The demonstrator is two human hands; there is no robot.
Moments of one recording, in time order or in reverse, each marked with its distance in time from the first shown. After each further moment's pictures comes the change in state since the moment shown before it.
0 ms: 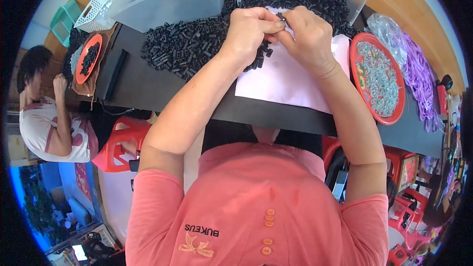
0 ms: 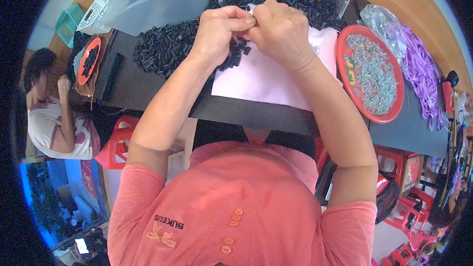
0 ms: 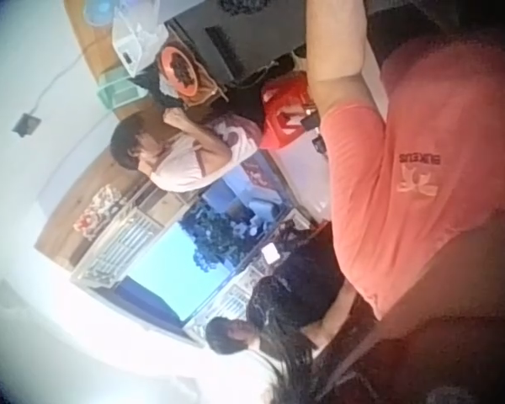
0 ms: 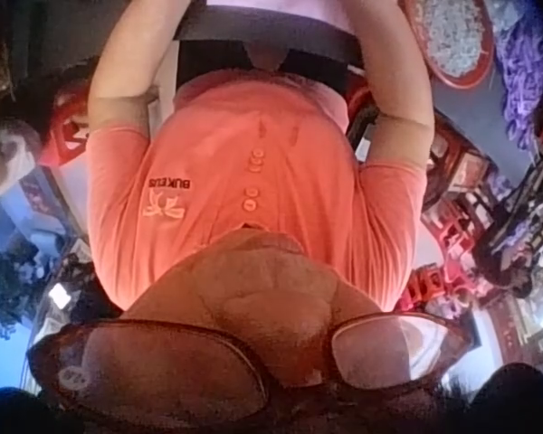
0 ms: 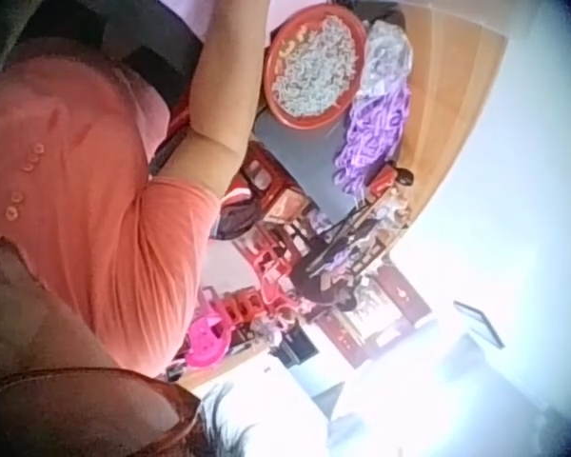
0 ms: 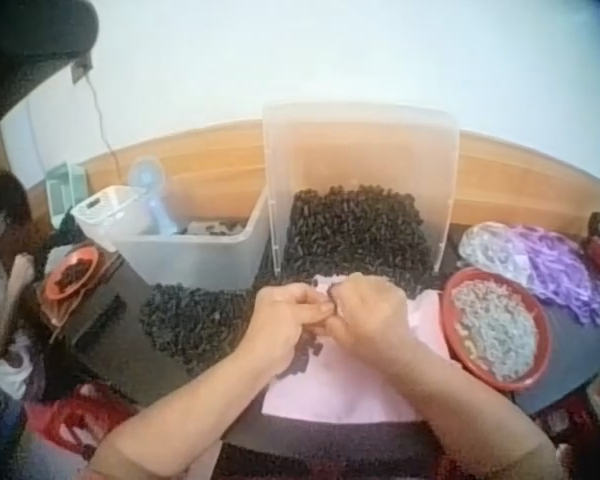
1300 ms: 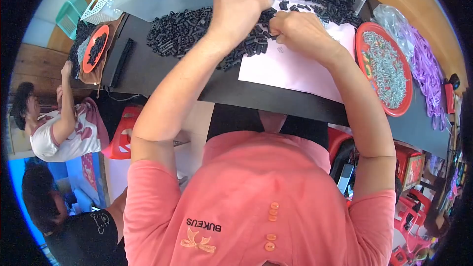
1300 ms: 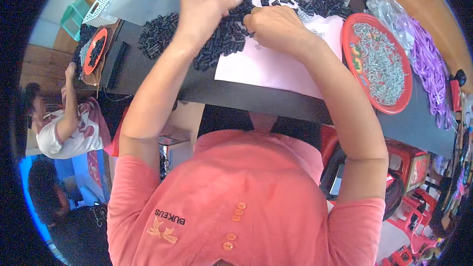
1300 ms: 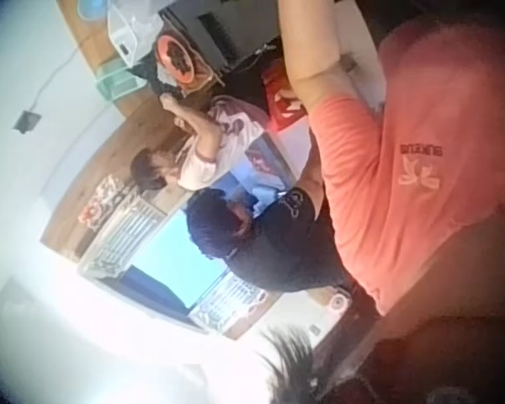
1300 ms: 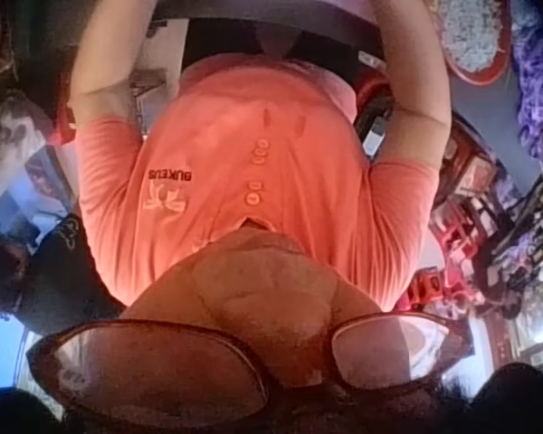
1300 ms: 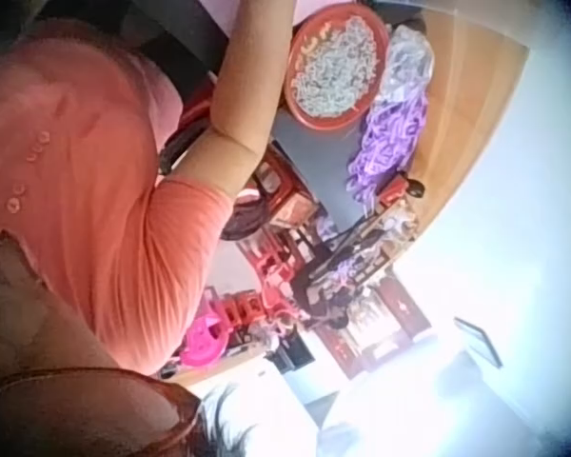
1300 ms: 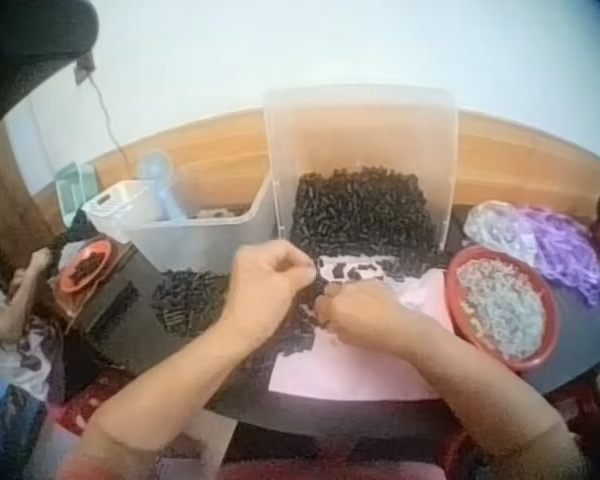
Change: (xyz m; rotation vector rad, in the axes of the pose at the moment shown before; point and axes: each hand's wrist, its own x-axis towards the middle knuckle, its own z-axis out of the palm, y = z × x) left_hand -0.006 0.028 -0.011 0.608 0.146 0.421; right_hand -0.003 -0.005 -0.004 0.149 -0.743 0.055
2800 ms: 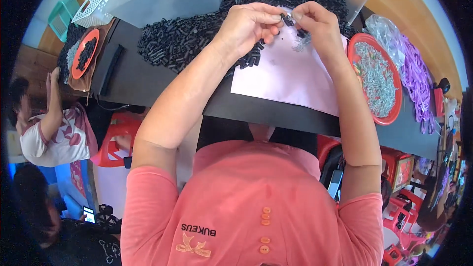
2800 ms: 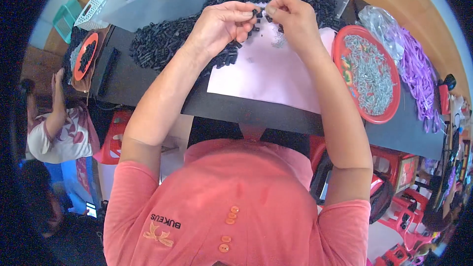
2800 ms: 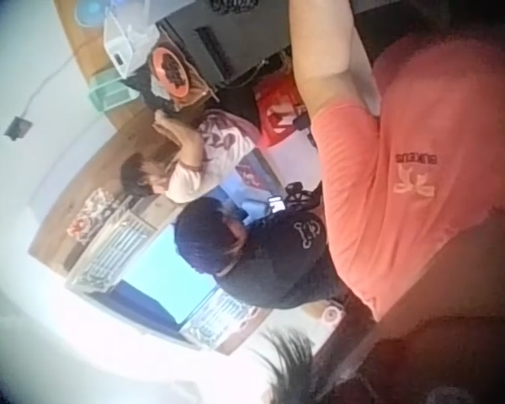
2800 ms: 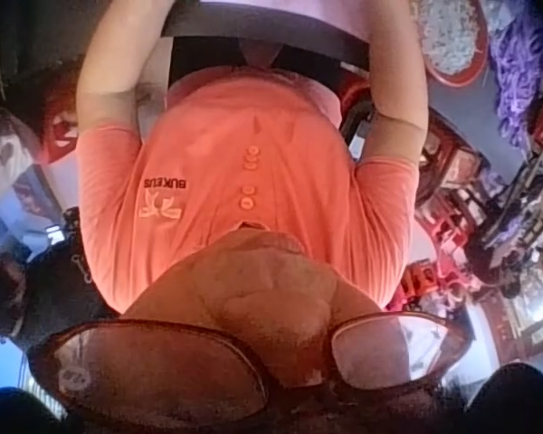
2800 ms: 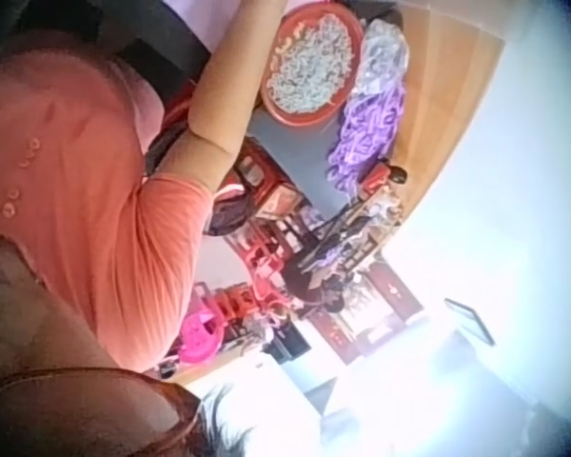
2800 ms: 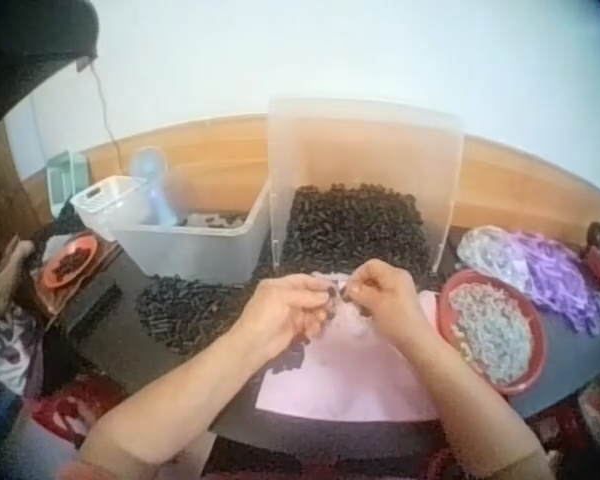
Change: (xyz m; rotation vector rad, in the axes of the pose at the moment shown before) left_hand 0.007 -0.031 0.017 -0.903 -0.335 -0.523; right_hand -0.007 0.031 -0.009 0.747 0.444 0.498
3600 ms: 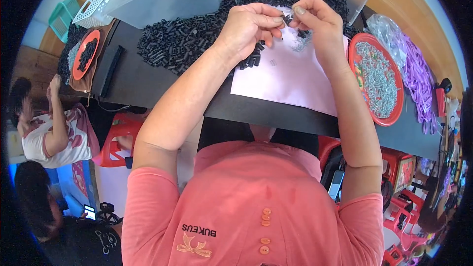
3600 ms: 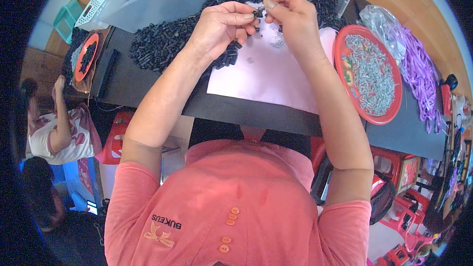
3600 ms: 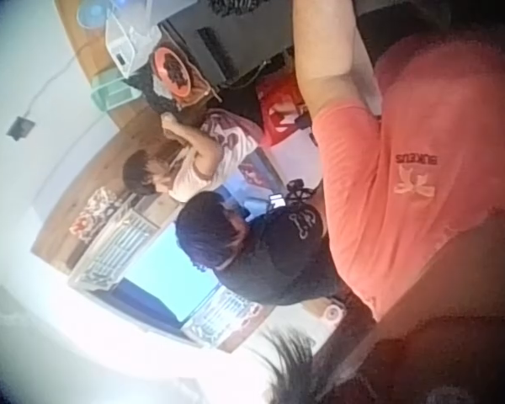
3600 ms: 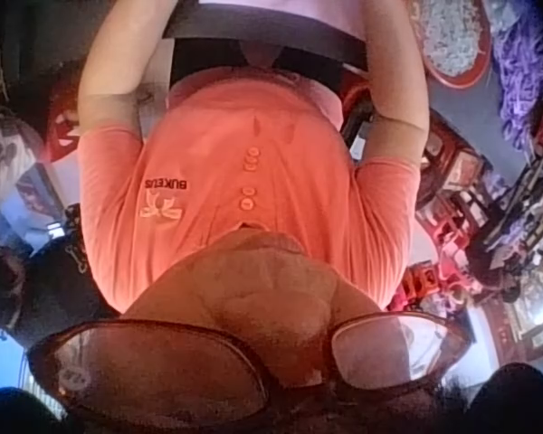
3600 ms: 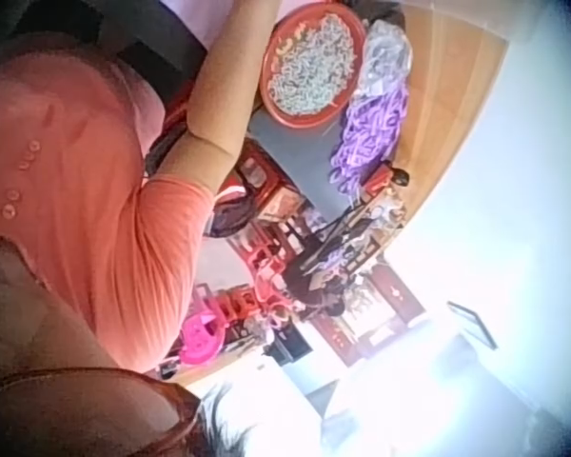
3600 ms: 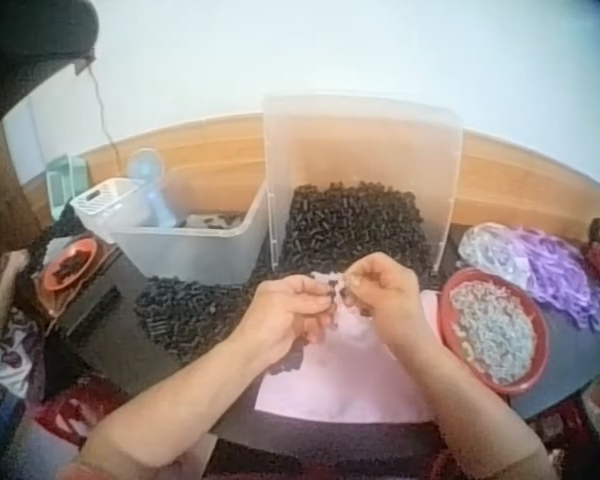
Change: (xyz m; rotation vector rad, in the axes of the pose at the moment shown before) left_hand -0.002 -0.003 0.004 0.107 0.024 0.028; right_hand -0.006 -0.018 0.006 0.412 0.017 0.062
